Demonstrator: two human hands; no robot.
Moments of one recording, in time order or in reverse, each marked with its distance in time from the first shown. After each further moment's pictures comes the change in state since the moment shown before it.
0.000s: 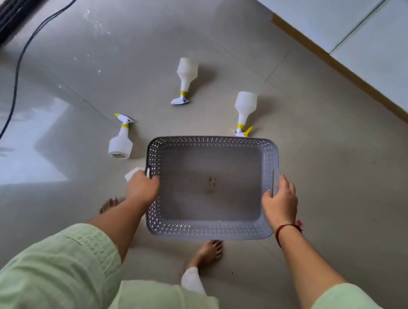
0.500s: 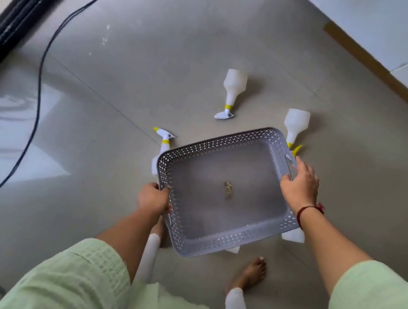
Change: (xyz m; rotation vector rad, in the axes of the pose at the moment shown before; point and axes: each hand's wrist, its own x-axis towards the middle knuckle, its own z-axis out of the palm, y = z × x) left_hand 0.171 -0.051 -0.131 -0.178 -0.195 -0.158; right_hand 0.039 -0.206 0.107 -0.133 0.047 -0.017
